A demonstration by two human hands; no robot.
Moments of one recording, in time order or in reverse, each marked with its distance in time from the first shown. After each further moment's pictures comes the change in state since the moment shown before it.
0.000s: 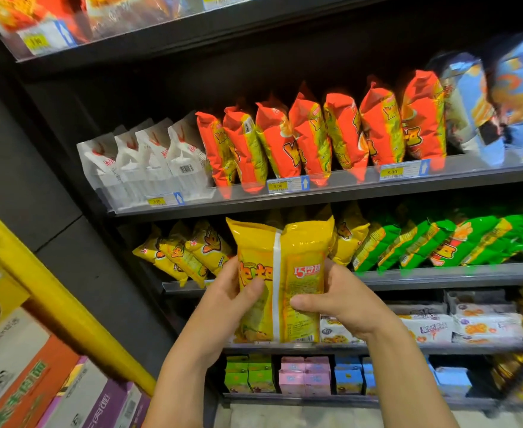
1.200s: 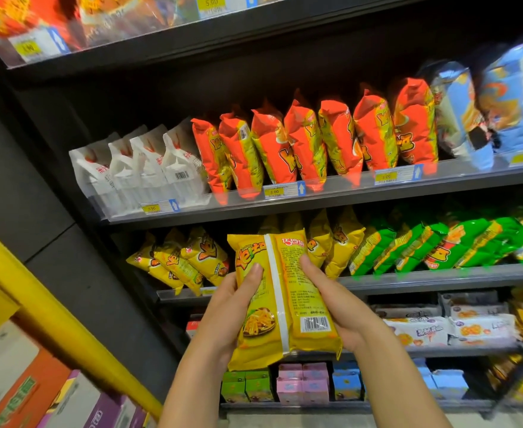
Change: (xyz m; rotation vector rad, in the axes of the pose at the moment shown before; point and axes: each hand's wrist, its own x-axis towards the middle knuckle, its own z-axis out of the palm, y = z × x) left_hand 0.013 0.006 0.017 -0.226 0.168 -0.254; right_hand 0.010 -0.002 0.021 0.526 0.046 0.314
